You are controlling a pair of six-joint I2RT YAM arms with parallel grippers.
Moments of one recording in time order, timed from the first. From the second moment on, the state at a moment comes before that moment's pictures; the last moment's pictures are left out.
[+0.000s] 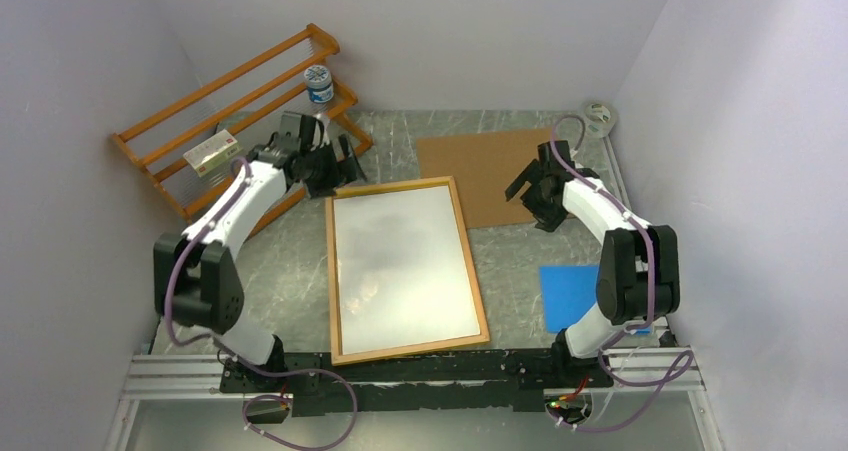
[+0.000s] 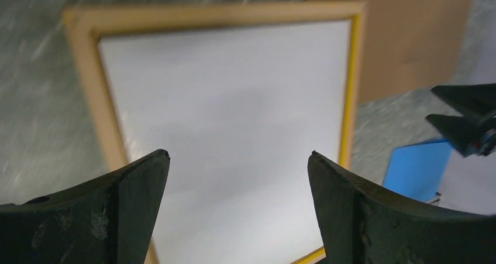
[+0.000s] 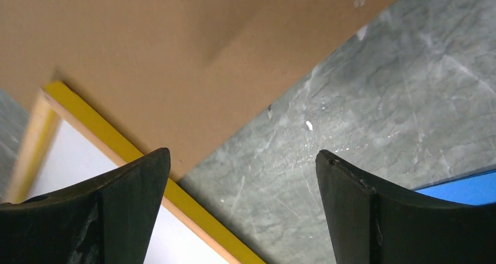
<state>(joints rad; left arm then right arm) -0.23 1.52 1.25 -0.64 0.23 -0.53 0.13 1.61 1.08 -0.56 0.07 0.81</state>
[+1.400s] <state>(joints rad) -0.35 2.65 2.13 -0.02 0.79 -0.82 -0.15 1.76 0.95 -0.04 -0.06 1.02</state>
